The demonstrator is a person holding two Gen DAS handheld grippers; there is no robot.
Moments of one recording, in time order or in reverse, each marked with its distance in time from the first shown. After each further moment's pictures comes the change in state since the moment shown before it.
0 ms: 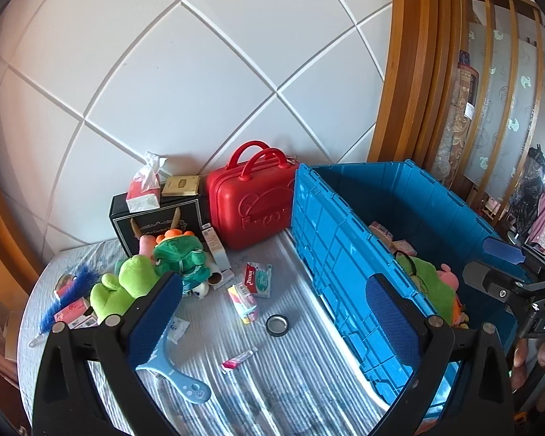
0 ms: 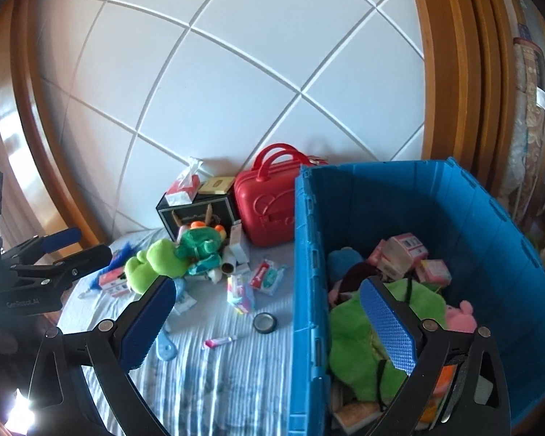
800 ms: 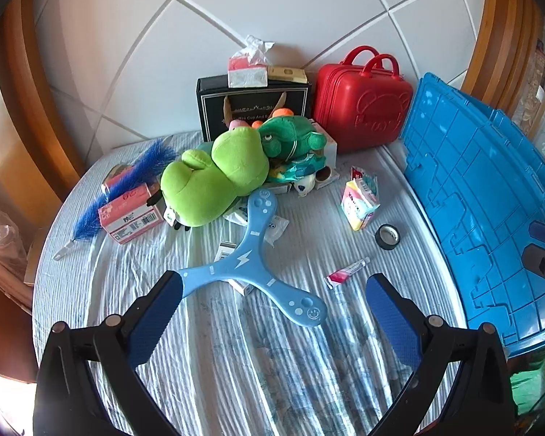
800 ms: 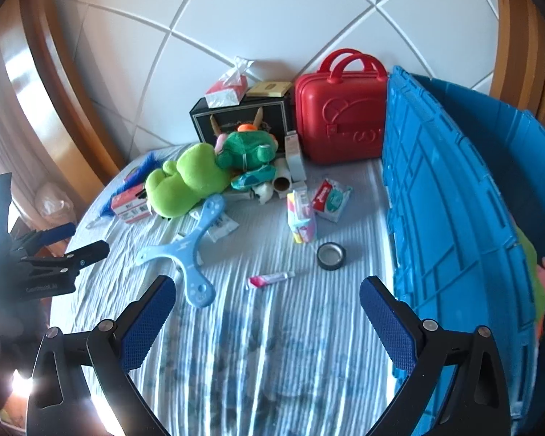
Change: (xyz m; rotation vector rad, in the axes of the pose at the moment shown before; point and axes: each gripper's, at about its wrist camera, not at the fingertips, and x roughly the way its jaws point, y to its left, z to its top) left arm 0.069 0.167 -0.144 -0.128 0.272 0.162; right arm 0.128 0.107 -0.087 -0.080 0.288 0.060
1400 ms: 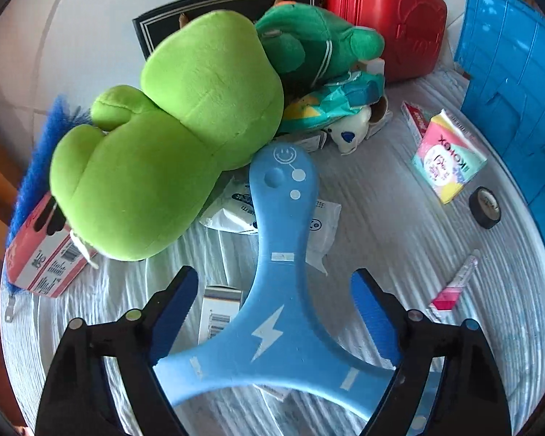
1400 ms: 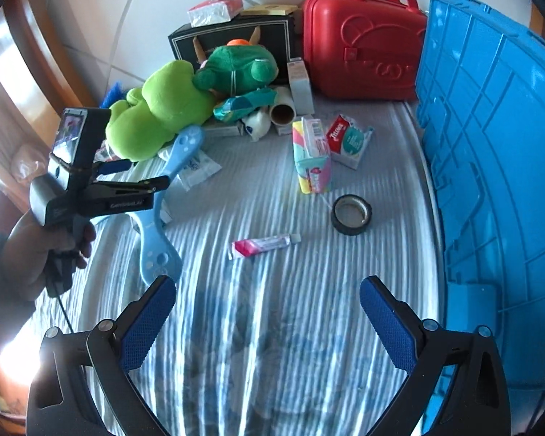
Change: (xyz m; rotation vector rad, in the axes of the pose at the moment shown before) left arm 0.240 0.020 0.013 0.193 0.131 -0.009; right arm 0.134 0.004 -0.032 -0.025 0.182 -0.048
